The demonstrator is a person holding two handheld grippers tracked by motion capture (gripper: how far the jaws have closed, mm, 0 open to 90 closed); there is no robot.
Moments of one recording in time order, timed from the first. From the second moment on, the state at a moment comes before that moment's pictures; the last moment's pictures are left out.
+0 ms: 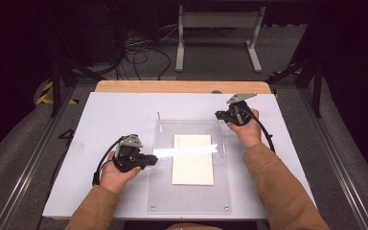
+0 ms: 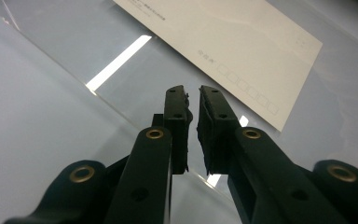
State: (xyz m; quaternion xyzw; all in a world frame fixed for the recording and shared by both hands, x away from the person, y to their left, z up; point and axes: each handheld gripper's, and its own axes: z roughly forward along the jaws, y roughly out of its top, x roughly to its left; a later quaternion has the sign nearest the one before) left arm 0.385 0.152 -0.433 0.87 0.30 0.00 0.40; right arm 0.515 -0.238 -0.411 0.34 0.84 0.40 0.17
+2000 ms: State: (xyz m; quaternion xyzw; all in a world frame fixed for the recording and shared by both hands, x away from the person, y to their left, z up) left arm 0.369 0.169 -0.423 0.85 0.27 0.07 0.44; right arm 0.527 -0.235 -0.433 0.33 0.84 0.39 0.16
